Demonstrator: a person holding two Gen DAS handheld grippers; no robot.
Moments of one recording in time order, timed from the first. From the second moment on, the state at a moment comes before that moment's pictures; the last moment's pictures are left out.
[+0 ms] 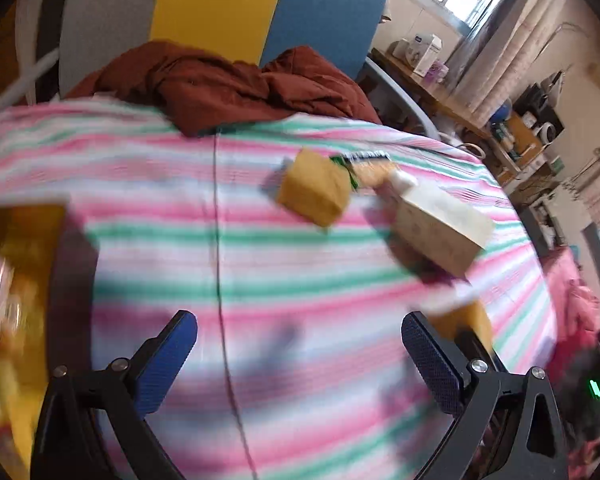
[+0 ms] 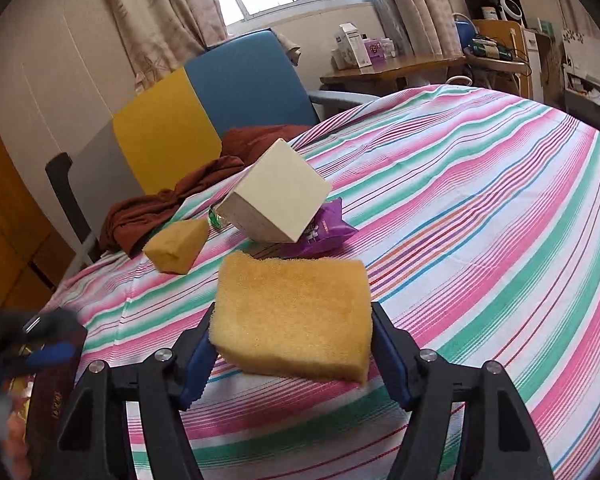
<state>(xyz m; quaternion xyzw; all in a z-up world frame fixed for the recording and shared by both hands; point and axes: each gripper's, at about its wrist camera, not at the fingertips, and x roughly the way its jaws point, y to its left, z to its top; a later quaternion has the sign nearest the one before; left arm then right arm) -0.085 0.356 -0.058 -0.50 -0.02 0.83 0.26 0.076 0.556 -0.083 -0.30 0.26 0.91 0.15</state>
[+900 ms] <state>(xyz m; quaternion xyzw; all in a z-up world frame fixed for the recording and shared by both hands) -0.160 0.450 -0.107 -0.40 0.14 0.87 0.23 0.077 0.563 -0.093 -0.28 0.29 0.91 0.13</state>
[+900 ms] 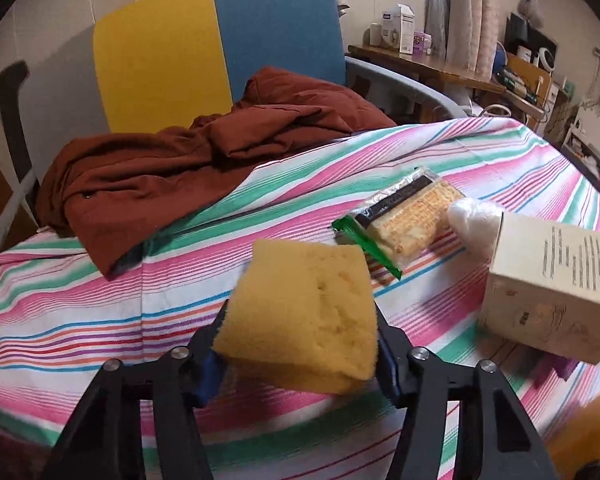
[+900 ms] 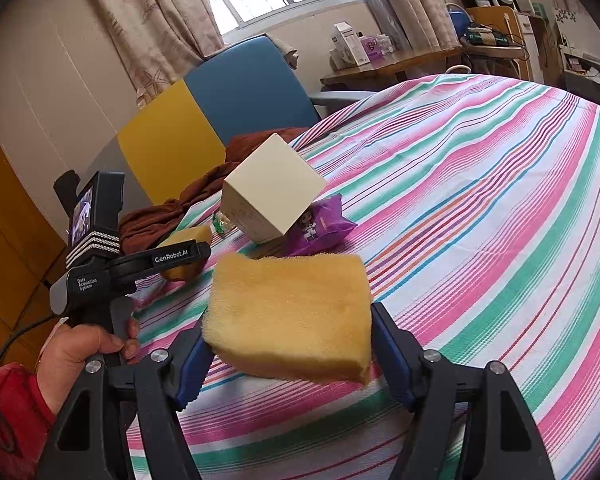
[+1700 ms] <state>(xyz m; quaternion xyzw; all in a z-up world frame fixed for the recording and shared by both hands) -0.055 0.379 -0.075 -0.33 0.07 0.92 0.22 0.099 0.544 -0.075 -0.26 0.23 0.91 0.21</state>
